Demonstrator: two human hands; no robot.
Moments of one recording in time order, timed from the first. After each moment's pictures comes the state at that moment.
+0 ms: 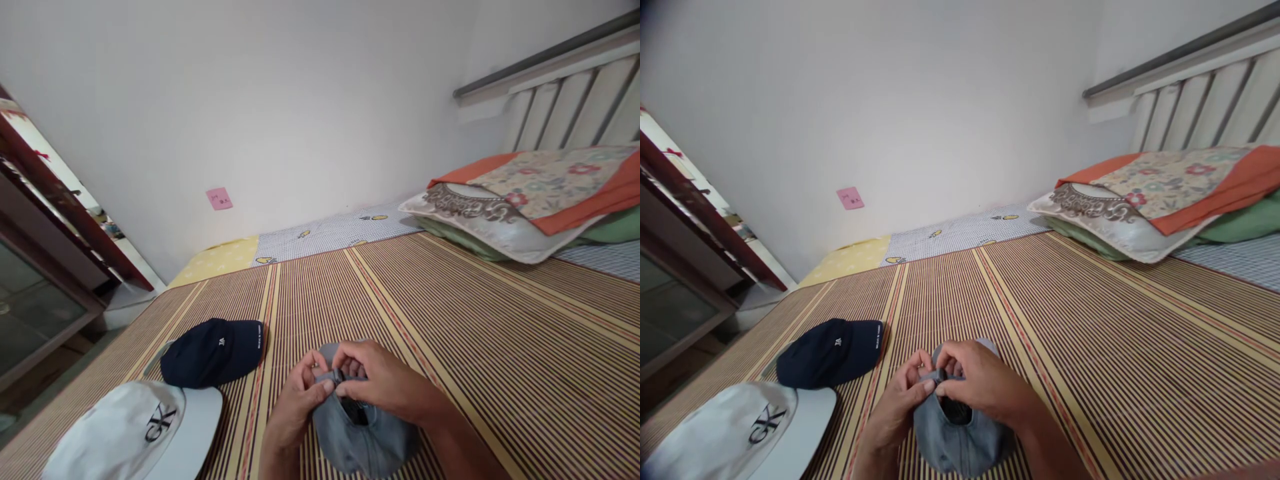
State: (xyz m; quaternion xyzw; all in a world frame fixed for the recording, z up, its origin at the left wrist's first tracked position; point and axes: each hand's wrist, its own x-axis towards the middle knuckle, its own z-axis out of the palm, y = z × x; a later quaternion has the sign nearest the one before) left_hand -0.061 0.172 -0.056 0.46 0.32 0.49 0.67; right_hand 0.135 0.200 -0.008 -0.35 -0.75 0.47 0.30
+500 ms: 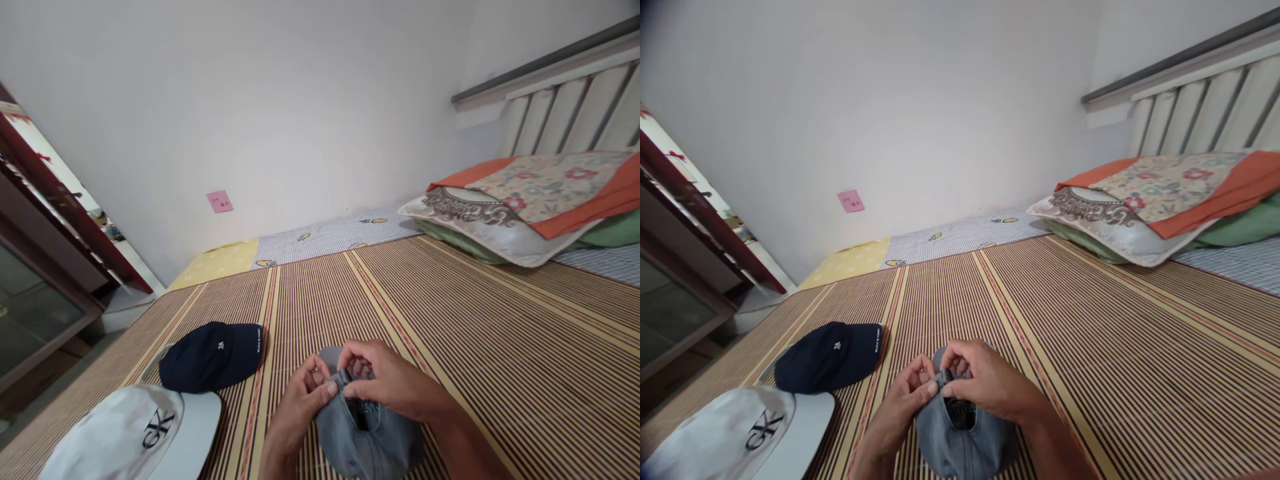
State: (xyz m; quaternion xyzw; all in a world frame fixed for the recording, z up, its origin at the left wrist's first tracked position) left_hand -0.063 0.176 -0.066 0.49 0.37 0.48 0.63; right_hand 0.146 0.206 -0.008 -0.32 -0.72 0.53 0.31
